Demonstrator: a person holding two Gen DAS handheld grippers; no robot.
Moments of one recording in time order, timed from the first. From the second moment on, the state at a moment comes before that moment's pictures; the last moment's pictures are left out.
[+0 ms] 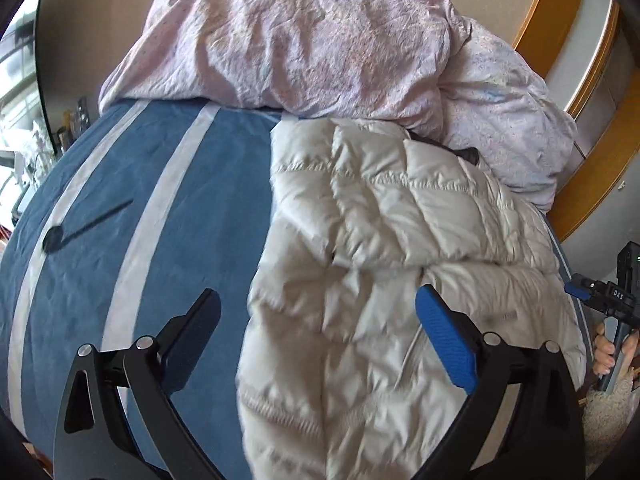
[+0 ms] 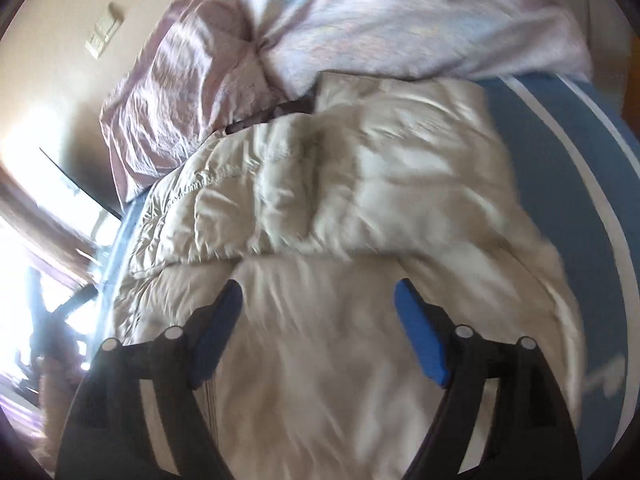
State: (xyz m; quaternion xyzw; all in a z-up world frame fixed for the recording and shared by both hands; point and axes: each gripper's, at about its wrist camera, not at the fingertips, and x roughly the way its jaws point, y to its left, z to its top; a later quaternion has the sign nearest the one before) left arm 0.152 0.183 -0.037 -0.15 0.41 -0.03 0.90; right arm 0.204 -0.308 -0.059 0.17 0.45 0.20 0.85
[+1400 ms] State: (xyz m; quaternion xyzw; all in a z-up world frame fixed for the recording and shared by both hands) left arm 0.049 0.183 -0.109 -0.34 0.46 -0.15 0.81; right arm 0.118 -0.439 -0.131 0.30 0.52 0.21 0.77
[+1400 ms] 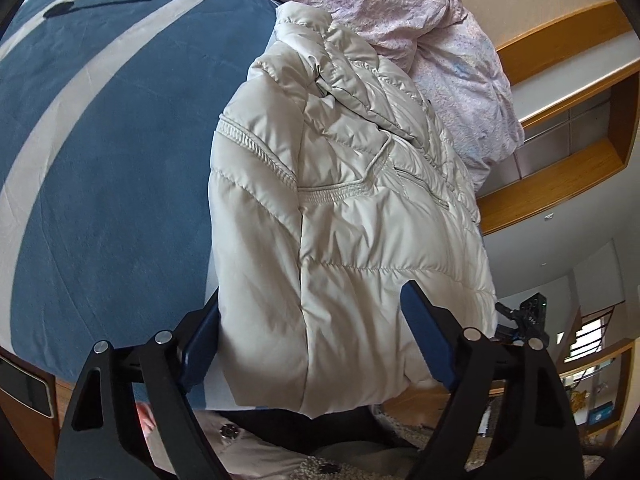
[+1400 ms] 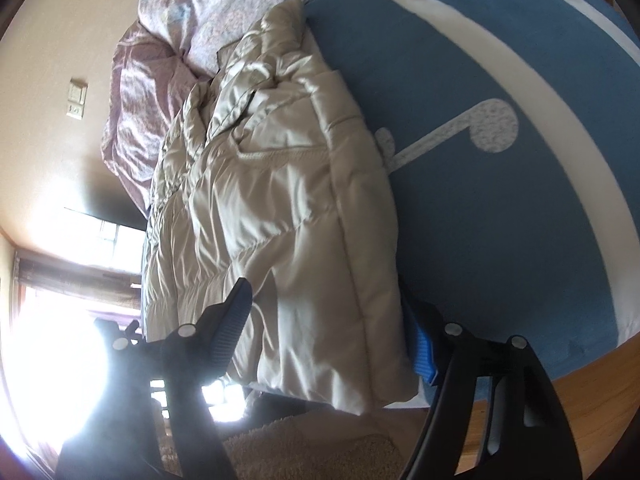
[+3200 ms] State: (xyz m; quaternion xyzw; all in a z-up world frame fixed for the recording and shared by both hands) left arm 0.107 0.195 0.049 -0.32 0.27 -0.13 0.90; right arm 0.144 -0.407 0.026 0.23 0.21 0.15 0.94
